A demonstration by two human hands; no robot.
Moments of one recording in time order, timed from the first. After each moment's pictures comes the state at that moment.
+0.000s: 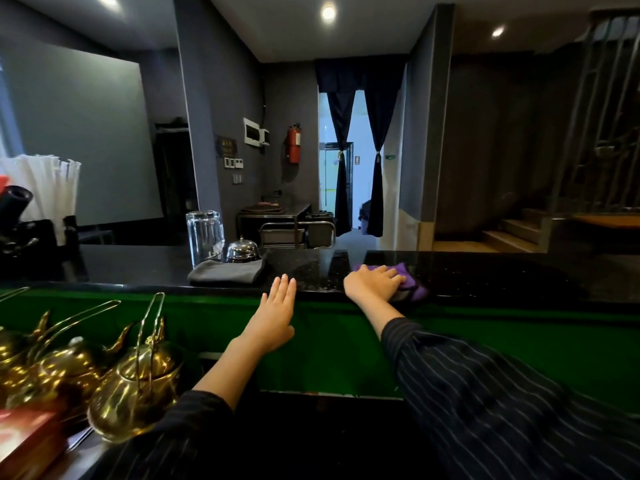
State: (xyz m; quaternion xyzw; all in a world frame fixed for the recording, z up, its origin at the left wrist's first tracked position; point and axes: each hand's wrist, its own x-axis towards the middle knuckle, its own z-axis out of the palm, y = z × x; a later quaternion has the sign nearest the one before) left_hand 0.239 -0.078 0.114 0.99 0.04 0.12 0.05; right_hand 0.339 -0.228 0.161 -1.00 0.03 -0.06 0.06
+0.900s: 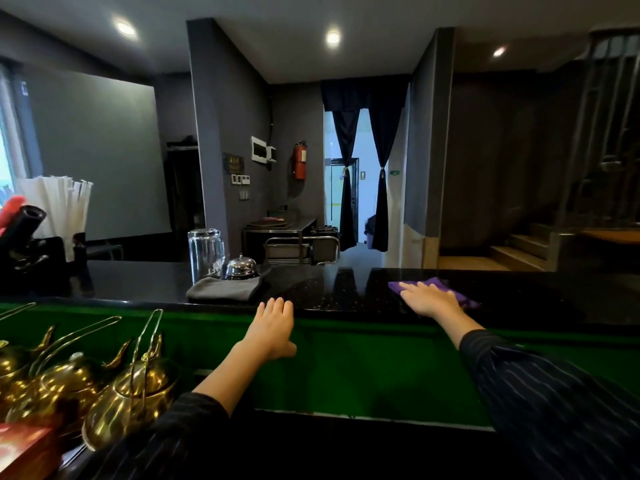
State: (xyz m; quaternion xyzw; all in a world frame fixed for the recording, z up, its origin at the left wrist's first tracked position) left_hand 0.239 -0.091 0.133 0.99 0.07 0.08 -0.06; right_hand 0.408 -0.359 0.158 -0.99 -0.11 -0.01 0.08
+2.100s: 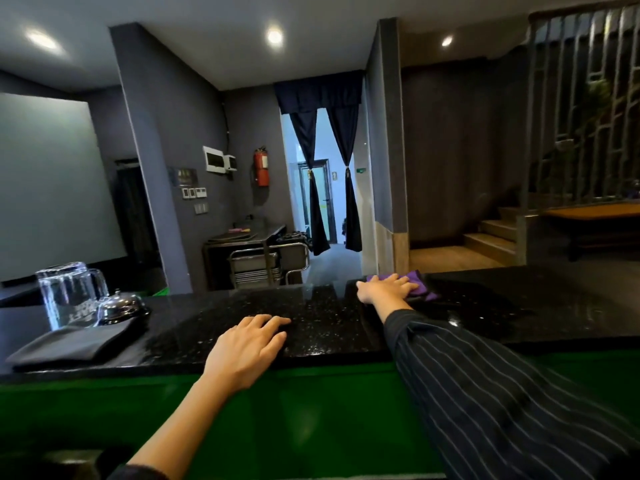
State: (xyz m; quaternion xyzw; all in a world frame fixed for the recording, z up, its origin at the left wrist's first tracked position) left_hand 0.355 -0.229 0.140 0.98 -0.01 0.20 0.02; right_hand 0.543 -0.422 0.174 -1.00 0.05 0.04 0.05
